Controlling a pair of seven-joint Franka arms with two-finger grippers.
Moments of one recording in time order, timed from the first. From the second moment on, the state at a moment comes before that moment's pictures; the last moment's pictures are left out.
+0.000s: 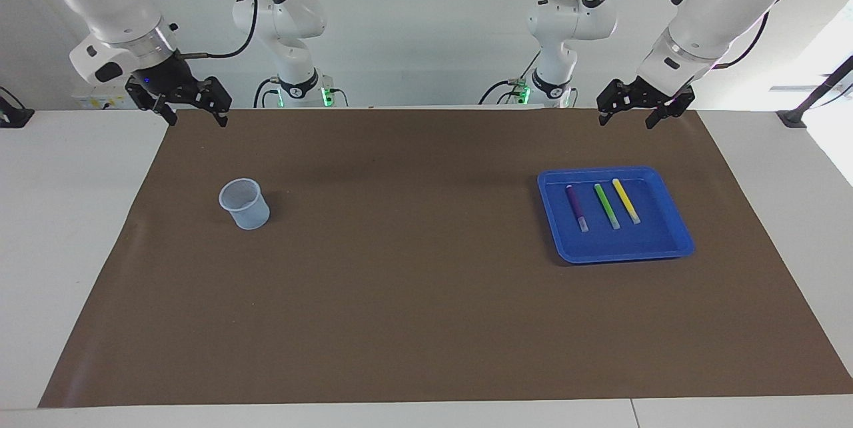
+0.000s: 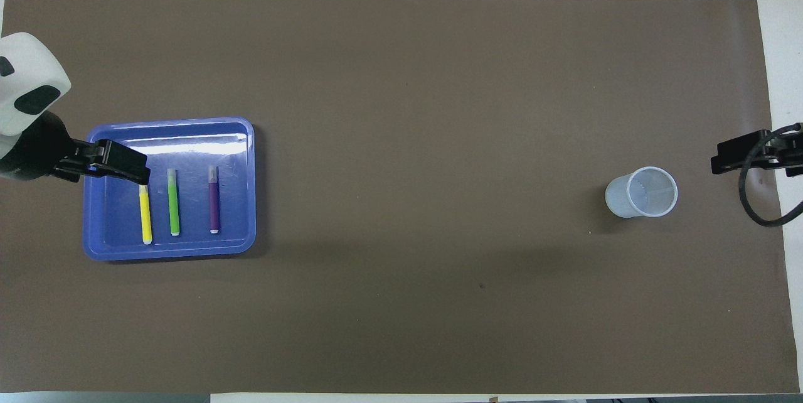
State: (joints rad) left arm -0.14 -0.03 -0.02 -1.63 -0.07 1.47 -0.02; right arm -0.07 -0.06 0.01 -1.65 0.00 1.51 0.00
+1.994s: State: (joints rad) left arm 0.03 -0.14 -0.01 -1.96 -0.05 1.68 0.09; right arm -0.07 -0.06 0.01 -1.66 0.04 1.49 -0.01
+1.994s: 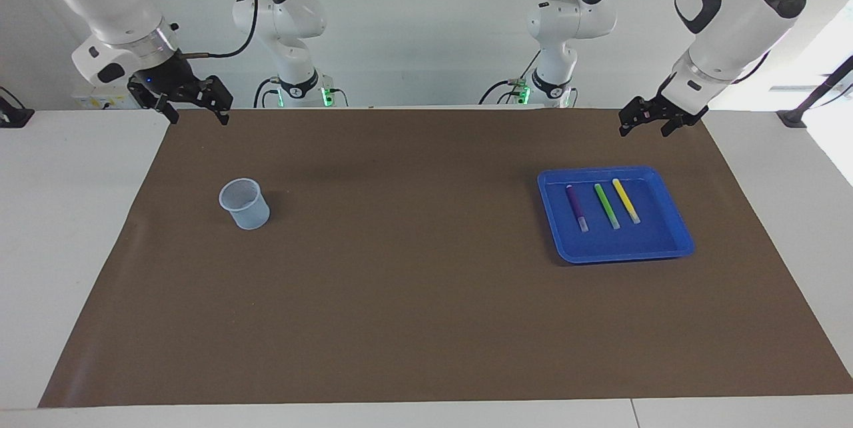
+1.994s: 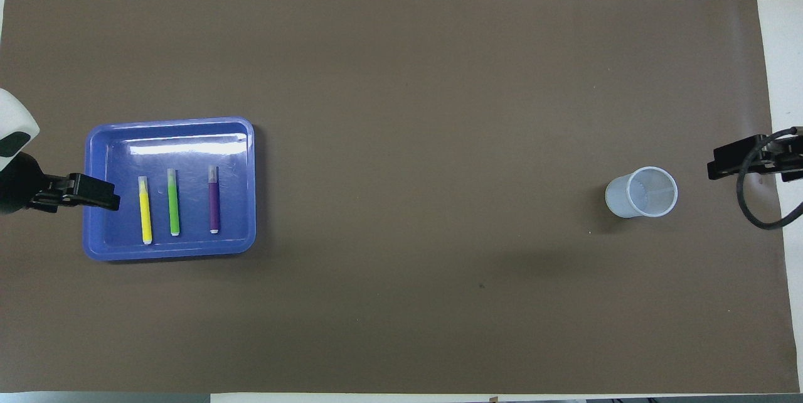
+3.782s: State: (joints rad) left arm 0.12 0.13 -0.02 -2.28 -0.04 2.38 0.12; right arm 0.09 -0.09 0.07 -2.00 0.77 1.91 0.05
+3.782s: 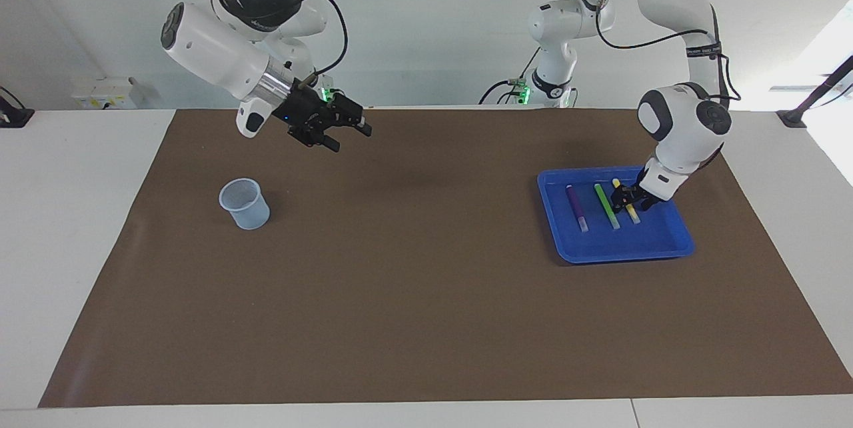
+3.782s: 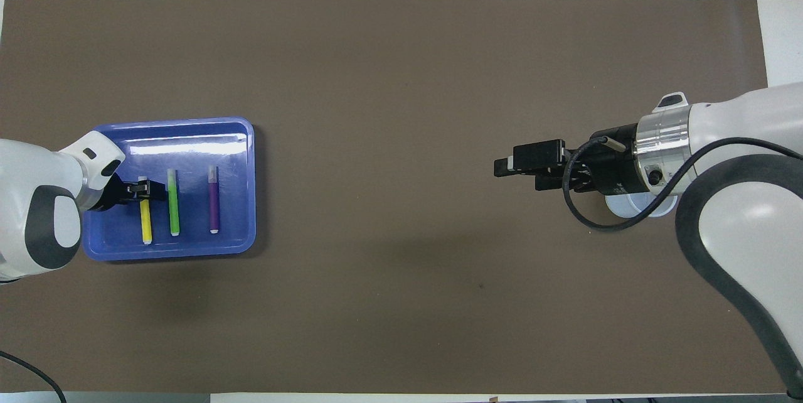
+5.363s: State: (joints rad) left arm 0.11 0.14 -0.02 -2.00 -0.03 2.03 0.00; right arm 0.19 -0.03 0.07 -2.05 1.04 2.02 -0.07
